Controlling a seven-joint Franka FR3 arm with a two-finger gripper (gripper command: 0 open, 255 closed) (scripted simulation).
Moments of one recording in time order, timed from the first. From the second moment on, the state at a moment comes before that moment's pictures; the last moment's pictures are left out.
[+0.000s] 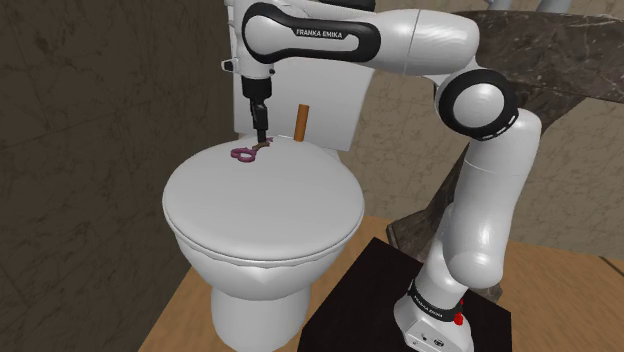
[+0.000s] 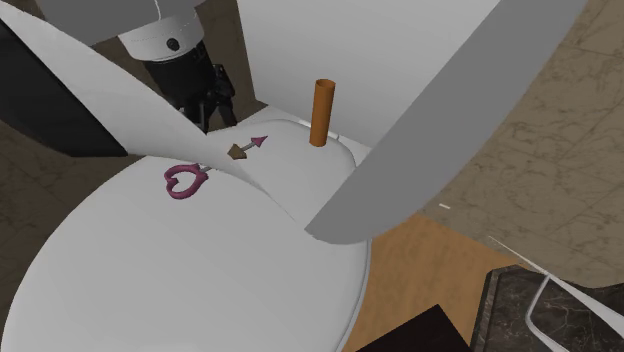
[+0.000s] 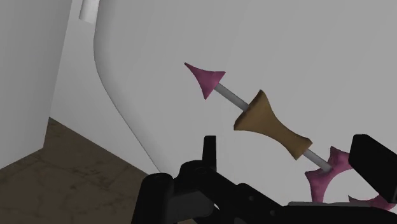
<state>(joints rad) 0.21 0.16 0.05 -1.48 -0.11 1.59 -0.69</state>
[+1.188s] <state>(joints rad) 0.21 0.15 0.05 -1.55 -0.12 1.65 -0.69</state>
